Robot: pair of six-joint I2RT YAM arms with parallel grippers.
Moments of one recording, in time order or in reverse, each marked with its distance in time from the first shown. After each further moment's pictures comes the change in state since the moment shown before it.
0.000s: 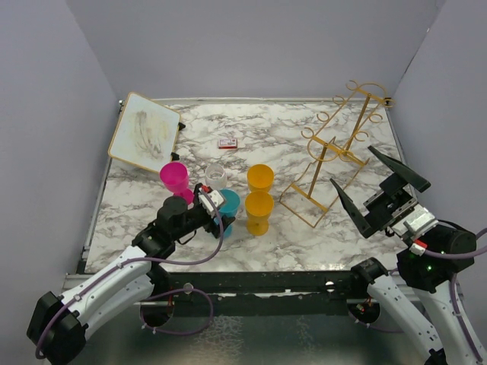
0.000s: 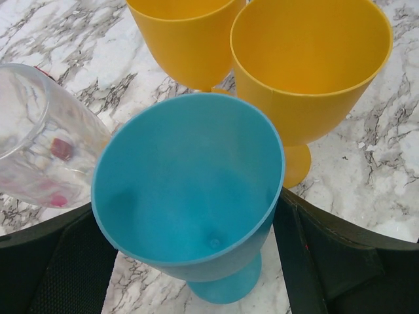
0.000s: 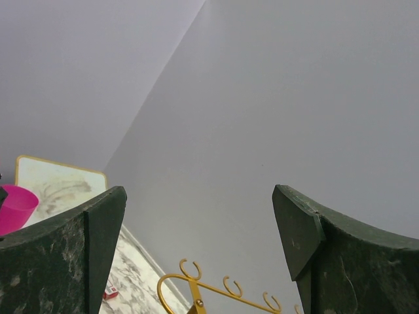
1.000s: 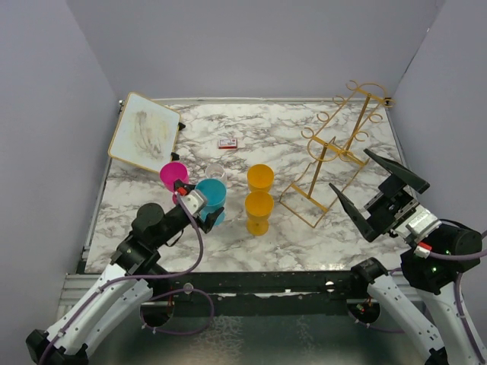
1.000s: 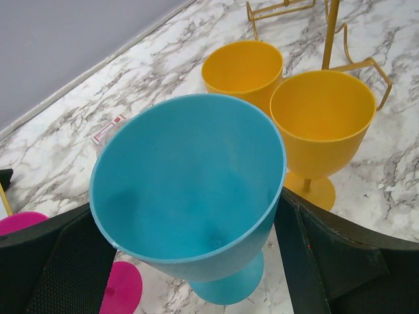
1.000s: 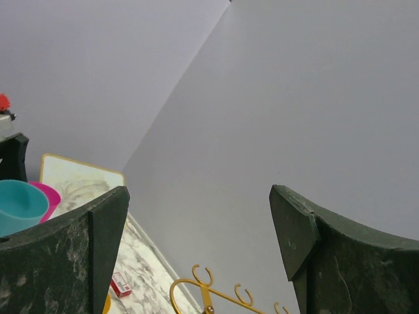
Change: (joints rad) left arm 0.052 -0.266 0.103 -0.174 -0.037 0.042; right arm 0.000 0.016 0.051 -0.061 -0.079 0.019
